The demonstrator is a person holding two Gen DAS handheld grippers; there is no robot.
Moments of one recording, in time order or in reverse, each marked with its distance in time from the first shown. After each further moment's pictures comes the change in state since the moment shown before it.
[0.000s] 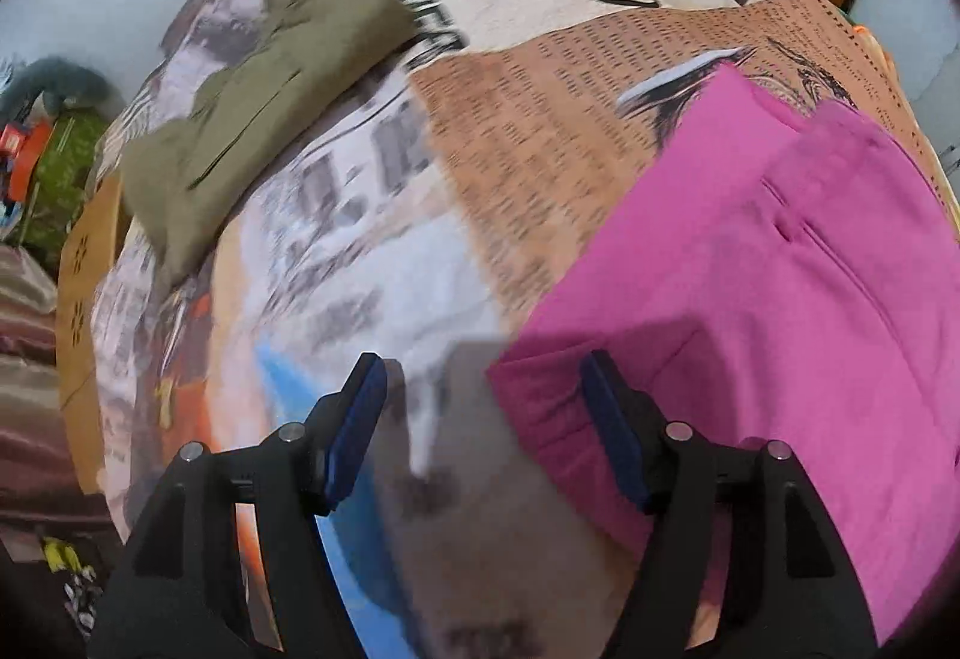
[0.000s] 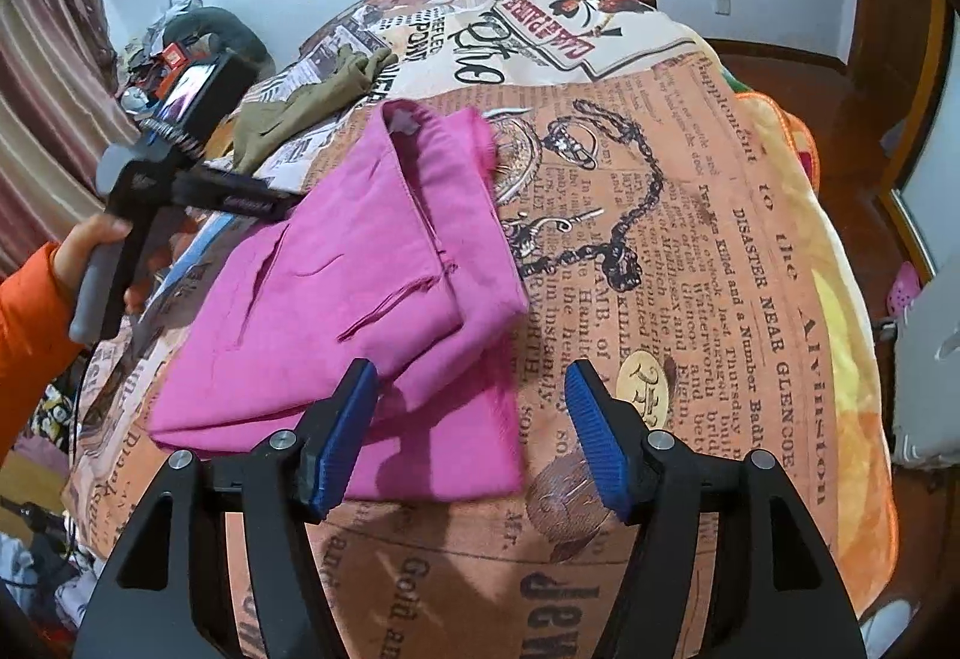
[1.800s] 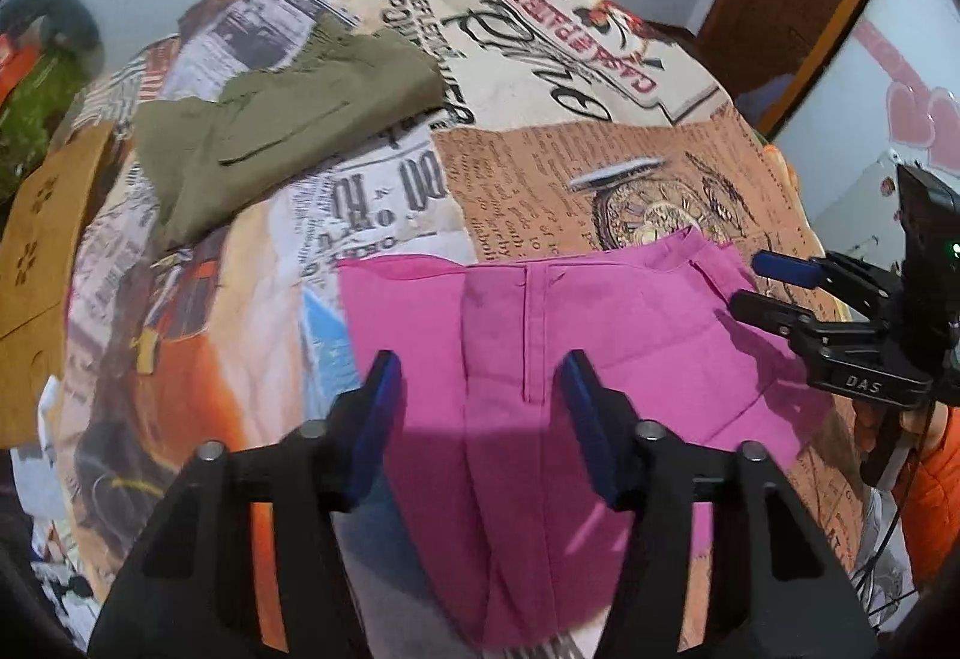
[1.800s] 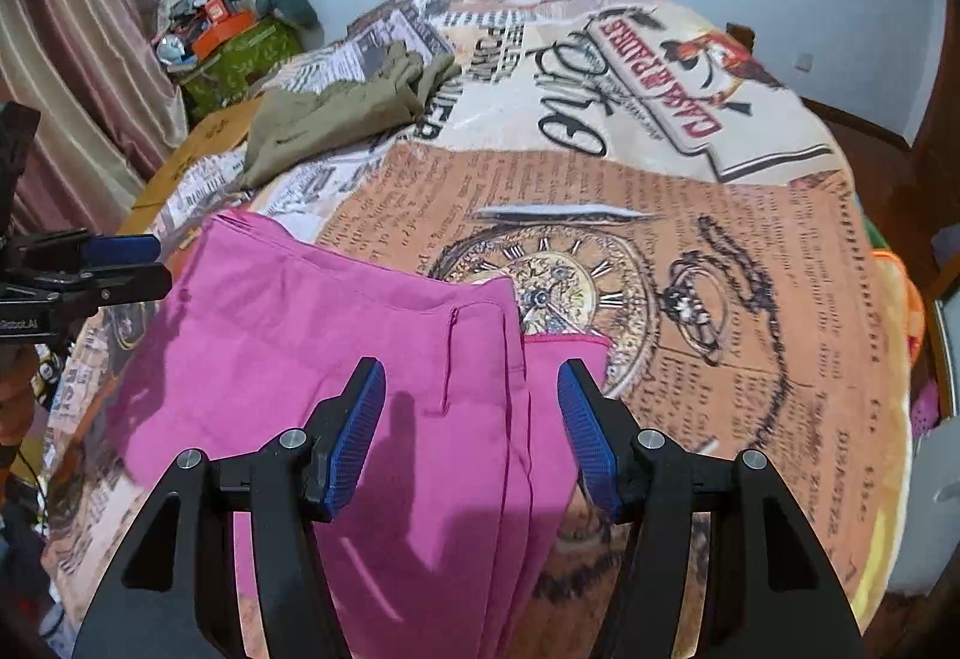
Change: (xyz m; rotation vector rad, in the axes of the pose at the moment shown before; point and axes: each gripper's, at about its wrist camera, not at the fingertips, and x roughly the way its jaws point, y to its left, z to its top) left arm -0.058 0.042 -0.025 -0.143 -0.164 -0.261; right arm 0.093 0.033 0.099 -0.177 0.040 0.052
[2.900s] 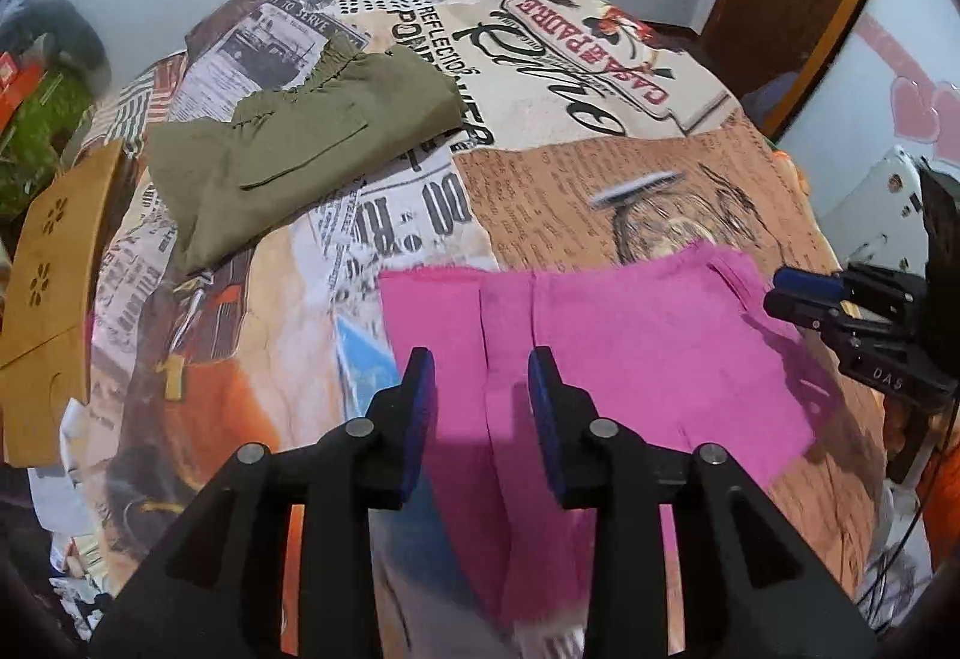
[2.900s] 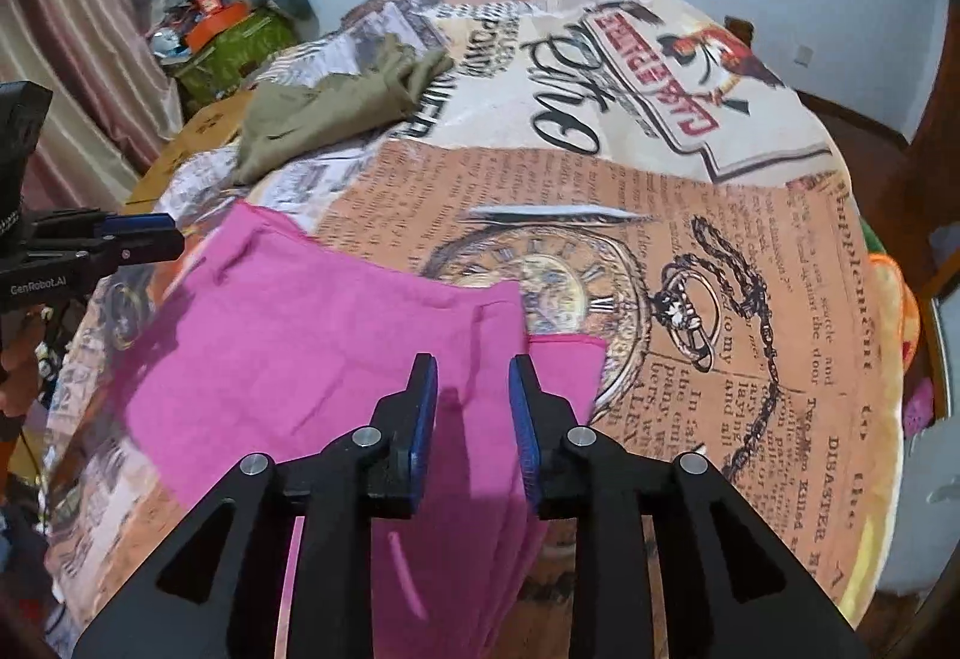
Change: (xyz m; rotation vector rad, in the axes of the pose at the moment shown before) left arm -0.018 0.011 0.001 0.028 -0.023 0.027; right arm -0.014 0.004 0.001 -0.009 0.015 -0.006
